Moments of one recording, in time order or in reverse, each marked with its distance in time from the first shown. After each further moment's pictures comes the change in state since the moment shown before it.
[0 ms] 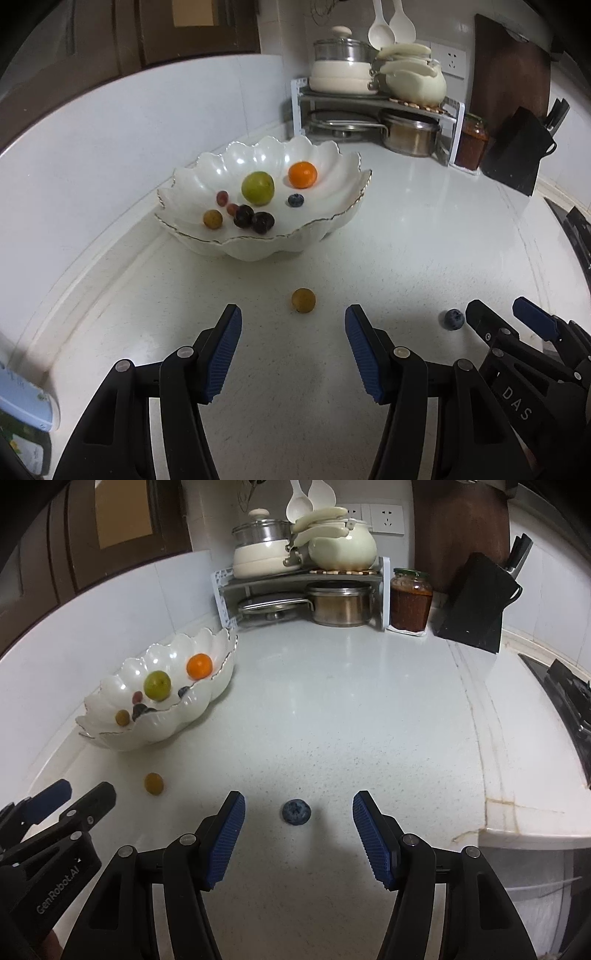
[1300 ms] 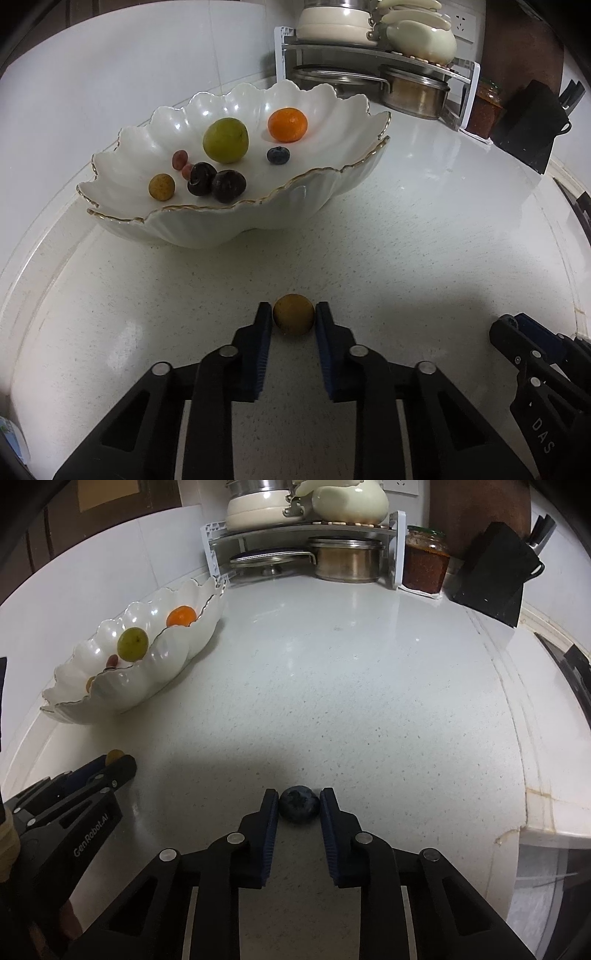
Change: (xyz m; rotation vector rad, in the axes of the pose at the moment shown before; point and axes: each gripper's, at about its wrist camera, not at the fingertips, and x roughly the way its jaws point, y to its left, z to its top) left arm 0.088 -0.005 0.005 0.014 0.119 -0.062; right arm 0.058 0.006 -0.007 -0.016 0.135 -0.017
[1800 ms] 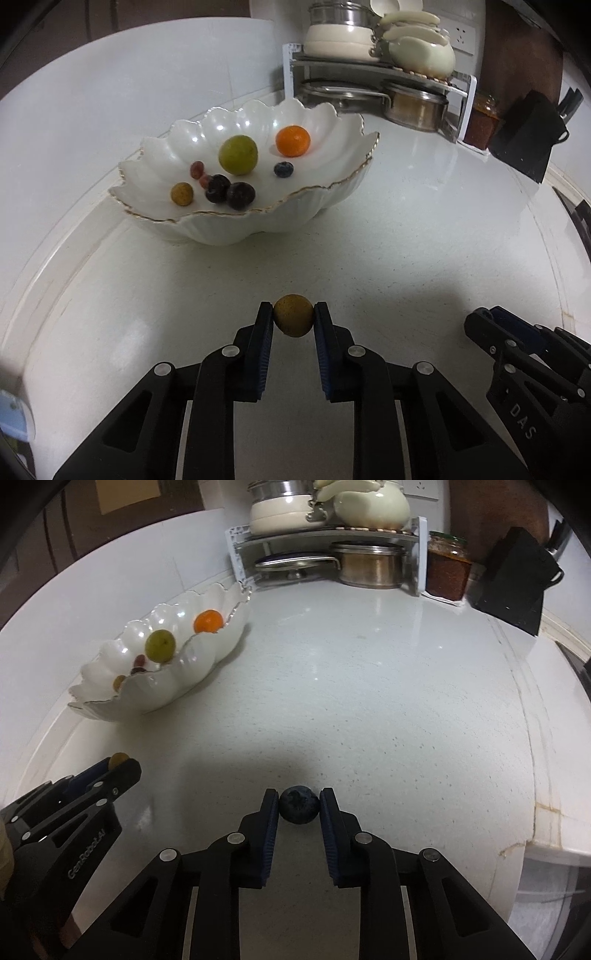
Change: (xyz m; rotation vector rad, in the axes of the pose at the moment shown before) left arm -0.038 -0.006 -0.006 -0.031 -0.036 0.036; right arm -0.010 -0.001 0.004 -0.034 -0.009 0.111
